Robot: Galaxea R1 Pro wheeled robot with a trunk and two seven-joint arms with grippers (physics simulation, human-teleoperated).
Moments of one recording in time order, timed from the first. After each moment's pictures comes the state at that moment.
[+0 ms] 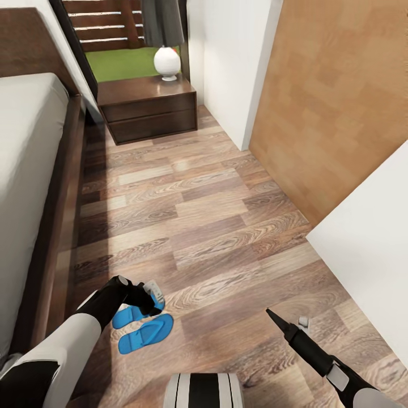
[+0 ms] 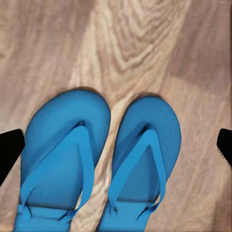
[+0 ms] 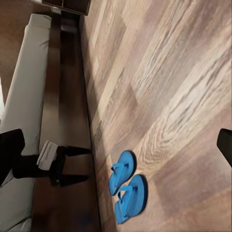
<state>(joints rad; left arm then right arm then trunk) -0.85 0.05 0.00 -0.49 -0.81 0.25 -0.82 -0.62 -0.18 -0.78 -0.13 -0.02 0.06 1.37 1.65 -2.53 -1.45</state>
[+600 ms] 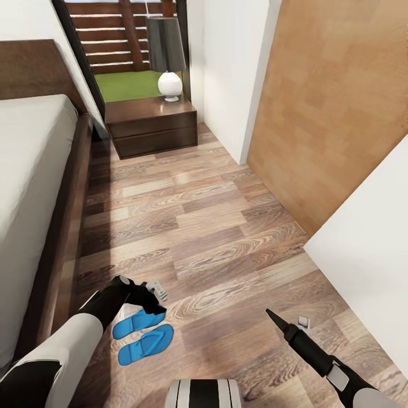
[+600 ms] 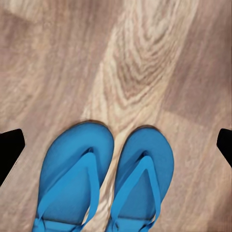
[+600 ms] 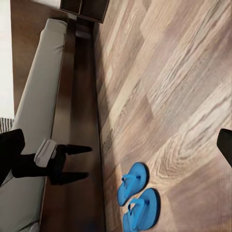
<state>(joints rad) -0.85 0.04 -0.01 -0.49 -0.75 0.25 -0.82 -0.62 -0.18 -0.78 -0.13 -0.02 0.06 1.37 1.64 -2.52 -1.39</state>
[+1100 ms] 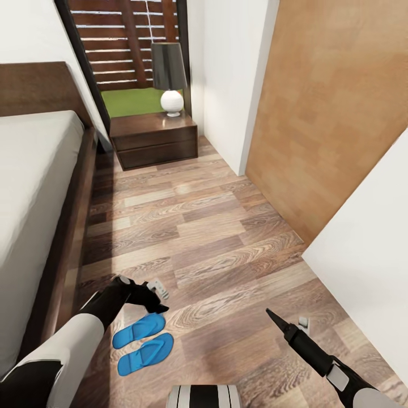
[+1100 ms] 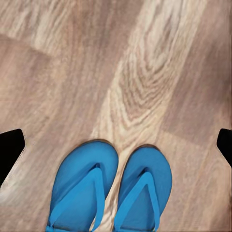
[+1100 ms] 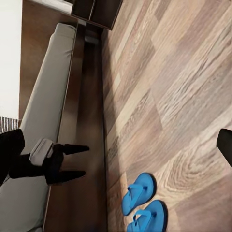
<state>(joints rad) -0.85 0.03 0.01 -0.49 -0.72 0.25 -0.81 -0.62 -0.18 -0.78 -0.13 -0.02 0.06 1.36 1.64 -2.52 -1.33</state>
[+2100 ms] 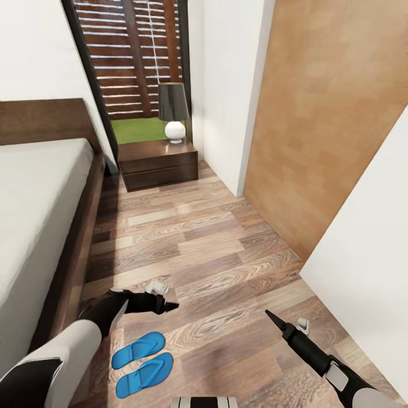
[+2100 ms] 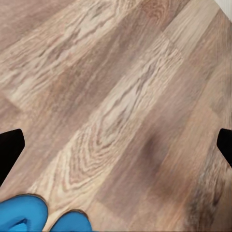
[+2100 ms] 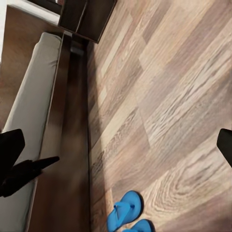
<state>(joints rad) -0.85 0.04 0.06 -0.33 -0.28 0.24 -0.80 -0.62 -0.18 -0.77 -0.13 -0.02 0.06 1.19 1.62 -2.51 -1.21</state>
